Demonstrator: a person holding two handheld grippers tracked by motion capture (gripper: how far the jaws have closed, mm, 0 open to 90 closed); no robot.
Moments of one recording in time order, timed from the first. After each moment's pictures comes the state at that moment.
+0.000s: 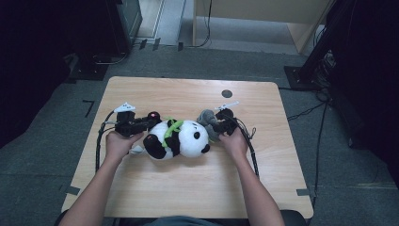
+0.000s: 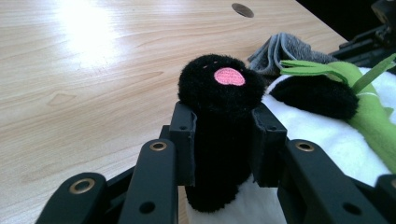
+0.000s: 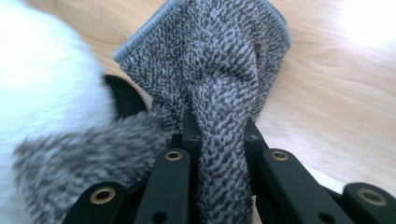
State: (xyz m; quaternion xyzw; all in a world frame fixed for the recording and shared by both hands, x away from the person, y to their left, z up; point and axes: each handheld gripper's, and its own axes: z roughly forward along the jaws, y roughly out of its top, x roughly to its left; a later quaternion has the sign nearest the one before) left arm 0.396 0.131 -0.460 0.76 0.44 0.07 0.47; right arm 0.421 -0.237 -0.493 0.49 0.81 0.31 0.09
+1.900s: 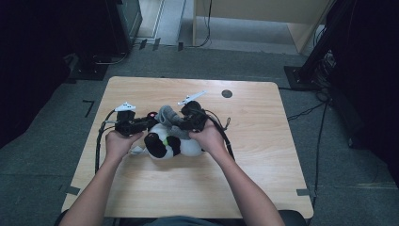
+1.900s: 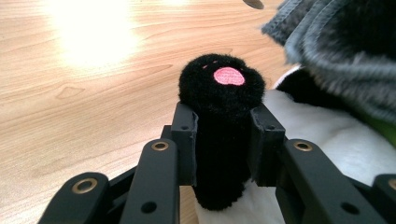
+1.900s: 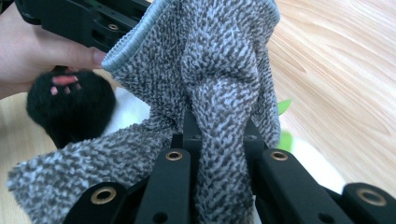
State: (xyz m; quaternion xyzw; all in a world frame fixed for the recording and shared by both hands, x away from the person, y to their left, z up) left arm 0.402 0.132 -0.464 0.77 0.45 0.07 0.46; right arm 0.394 -0.132 -0.407 0.34 0.86 0.38 0.02
